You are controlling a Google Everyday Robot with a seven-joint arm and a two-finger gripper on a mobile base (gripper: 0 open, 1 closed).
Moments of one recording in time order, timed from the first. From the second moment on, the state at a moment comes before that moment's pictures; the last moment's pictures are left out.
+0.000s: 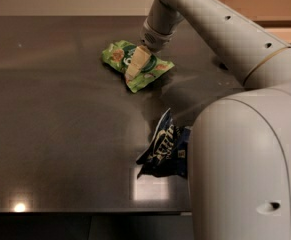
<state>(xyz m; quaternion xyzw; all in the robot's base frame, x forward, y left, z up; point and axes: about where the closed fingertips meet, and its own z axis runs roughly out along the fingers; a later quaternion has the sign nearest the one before) 0.727 -0.003 0.846 -0.49 0.85 0.09 0.18</state>
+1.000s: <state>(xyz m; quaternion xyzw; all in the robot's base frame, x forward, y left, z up) 0.709 -0.006 0.855 -0.51 0.84 0.10 0.17</state>
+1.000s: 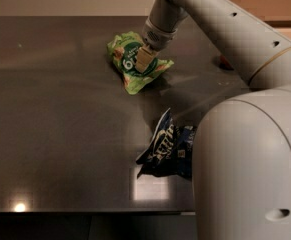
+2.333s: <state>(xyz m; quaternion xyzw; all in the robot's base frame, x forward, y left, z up) 0.594 -0.083 0.915 -0.61 0.77 0.13 0.16</state>
